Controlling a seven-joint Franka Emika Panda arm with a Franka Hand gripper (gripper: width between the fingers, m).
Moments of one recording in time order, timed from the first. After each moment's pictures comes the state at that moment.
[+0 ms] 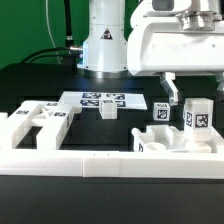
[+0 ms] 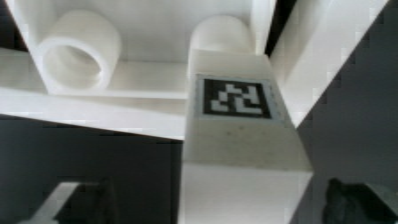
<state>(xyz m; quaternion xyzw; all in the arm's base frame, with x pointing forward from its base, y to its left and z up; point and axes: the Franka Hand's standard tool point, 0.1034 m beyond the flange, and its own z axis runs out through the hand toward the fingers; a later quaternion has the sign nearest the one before) 0.627 0.104 0.095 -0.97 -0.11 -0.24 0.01</state>
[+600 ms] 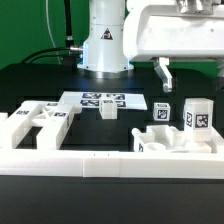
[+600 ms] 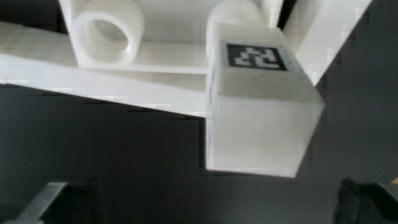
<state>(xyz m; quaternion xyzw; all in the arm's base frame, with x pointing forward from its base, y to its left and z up) 0.630 0.096 0.112 -0.97 -0.11 -0.23 0.01</state>
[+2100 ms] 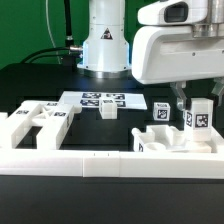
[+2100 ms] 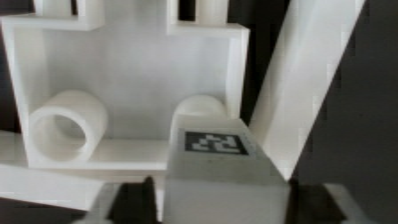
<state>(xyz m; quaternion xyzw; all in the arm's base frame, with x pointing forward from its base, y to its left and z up) 0.623 0.107 0.084 -0.99 -0.12 -0.04 0.03</state>
